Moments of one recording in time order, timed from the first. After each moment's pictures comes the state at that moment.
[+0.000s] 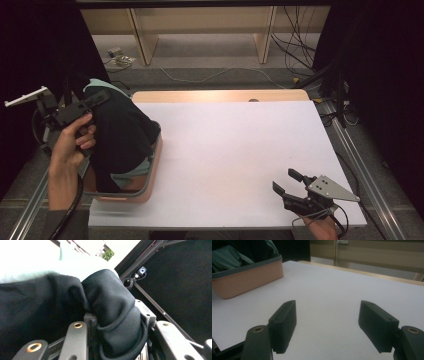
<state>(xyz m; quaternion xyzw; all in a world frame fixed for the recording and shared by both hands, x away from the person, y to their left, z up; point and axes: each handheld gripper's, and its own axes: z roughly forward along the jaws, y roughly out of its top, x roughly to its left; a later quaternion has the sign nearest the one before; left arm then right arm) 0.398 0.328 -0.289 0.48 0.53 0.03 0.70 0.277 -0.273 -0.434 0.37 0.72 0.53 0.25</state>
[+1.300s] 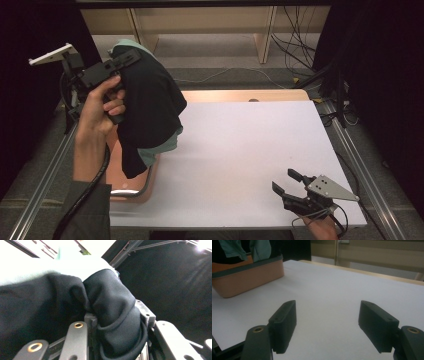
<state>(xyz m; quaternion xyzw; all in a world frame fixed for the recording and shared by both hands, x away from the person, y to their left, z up) 0.427 0.239 -0.212 0.47 0.47 -0.02 0.75 0.278 -0.272 -0.434 0.37 0.72 0.53 0.25</state>
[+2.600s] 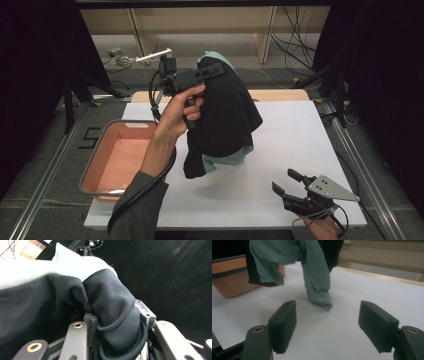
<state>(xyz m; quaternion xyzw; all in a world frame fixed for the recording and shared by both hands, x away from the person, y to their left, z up) 0.455 0.088 -0.240 0.54 0.43 -0.12 0.71 0.278 -0.273 -0.433 0.36 0.72 0.53 0.25</state>
